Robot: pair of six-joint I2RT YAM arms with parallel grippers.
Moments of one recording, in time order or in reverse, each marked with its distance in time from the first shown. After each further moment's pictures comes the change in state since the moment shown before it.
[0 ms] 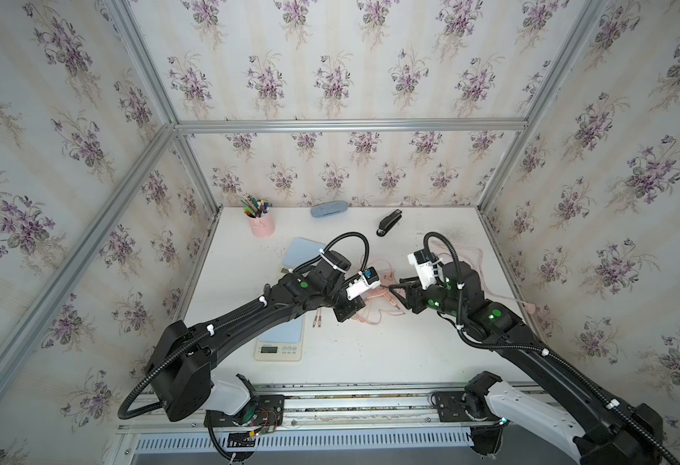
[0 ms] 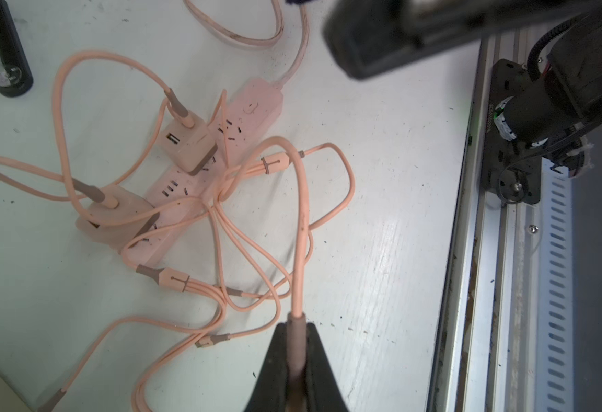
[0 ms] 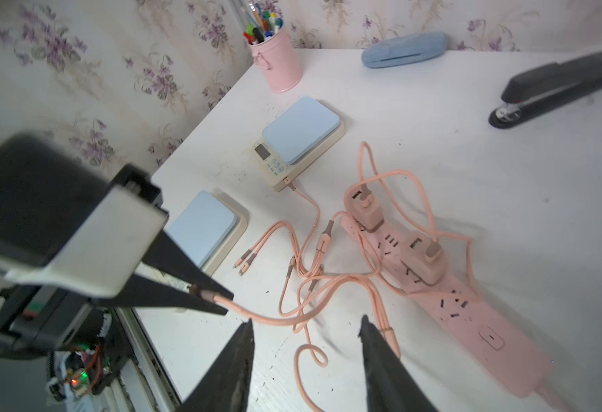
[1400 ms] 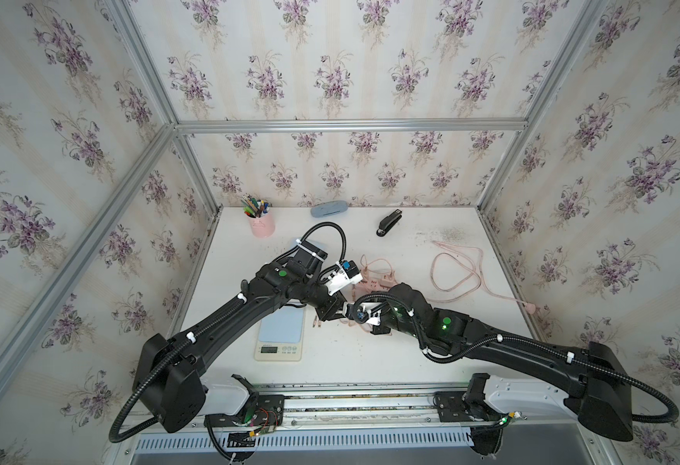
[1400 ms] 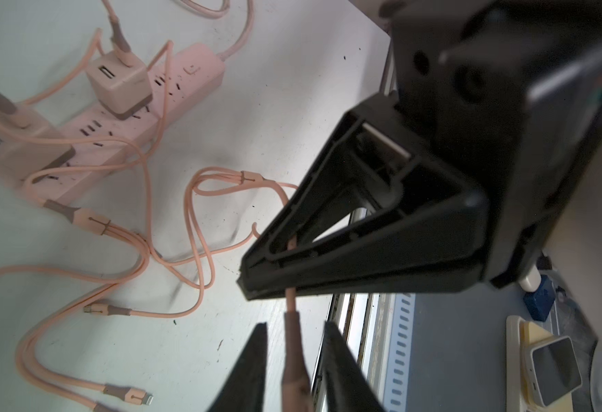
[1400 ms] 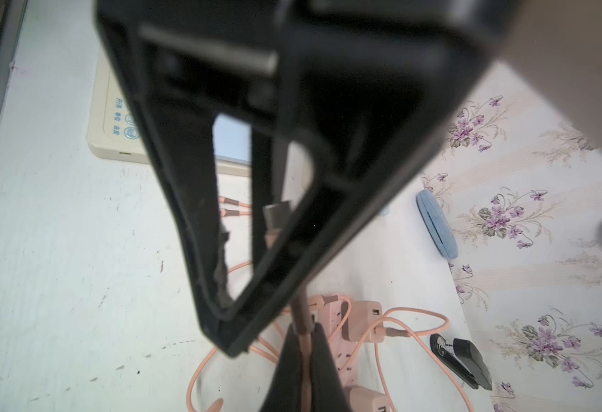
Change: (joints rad) left arm 0.165 -0.096 0.028 -0.210 0.282 -0.072; right arm 0.378 0.259 0.051 0.153 0.267 -0.857
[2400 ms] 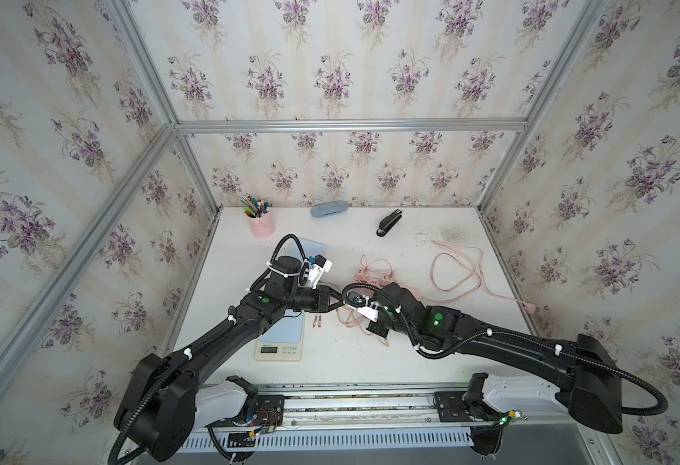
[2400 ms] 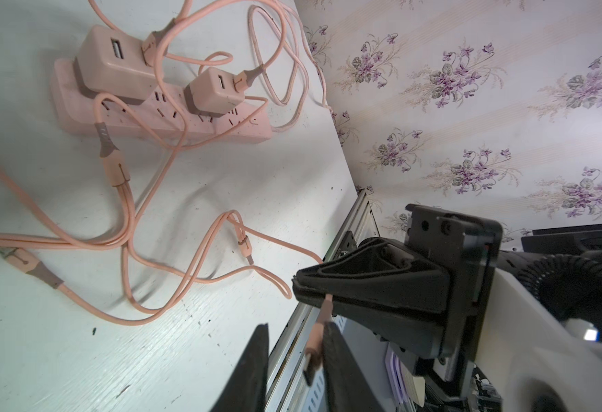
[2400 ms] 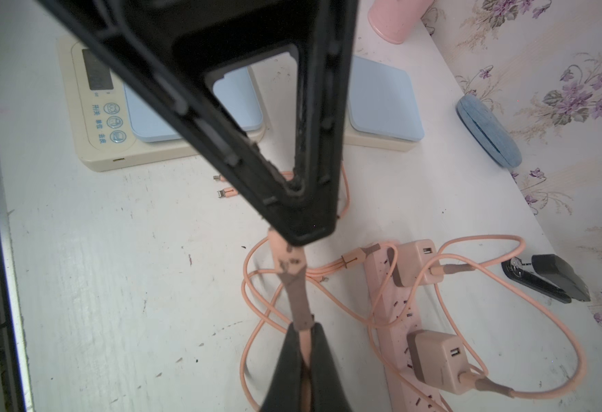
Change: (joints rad) left arm 0.116 -0.107 -0.416 0.691 0.164 -0.839; right arm 0.000 0.080 0.051 -0.116 0.076 0.331
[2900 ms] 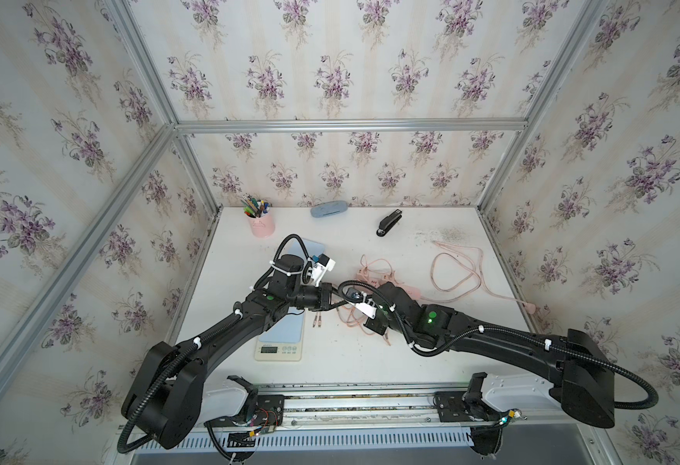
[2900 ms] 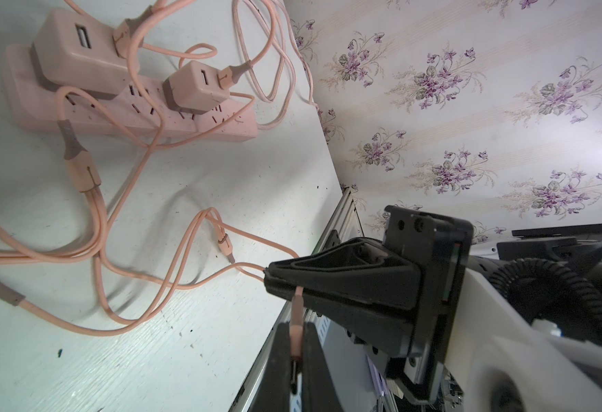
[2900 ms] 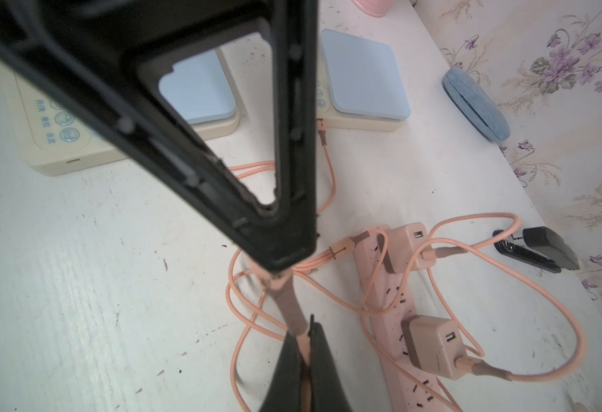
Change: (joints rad) left arm 0.000 0.052 0.005 0.063 0.052 -0.040; right arm 0.000 0.043 0.010 0.011 0.065 0.054
